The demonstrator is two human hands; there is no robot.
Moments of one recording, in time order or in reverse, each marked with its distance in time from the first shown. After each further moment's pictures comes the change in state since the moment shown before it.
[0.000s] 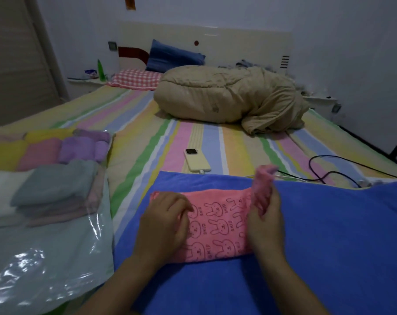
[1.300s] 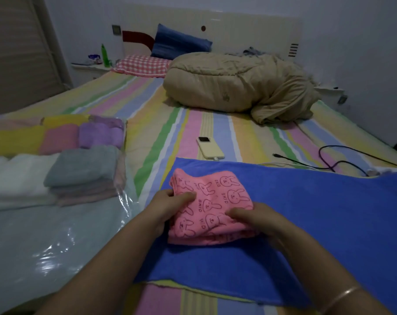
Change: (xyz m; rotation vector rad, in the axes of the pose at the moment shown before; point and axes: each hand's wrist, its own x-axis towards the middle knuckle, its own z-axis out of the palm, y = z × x) left_hand 0.007 -0.019 -0.035 -0.781 -0.321 -1.225; right_hand -0.009 -0.012 0.016 -0.050 -0.674 0.488
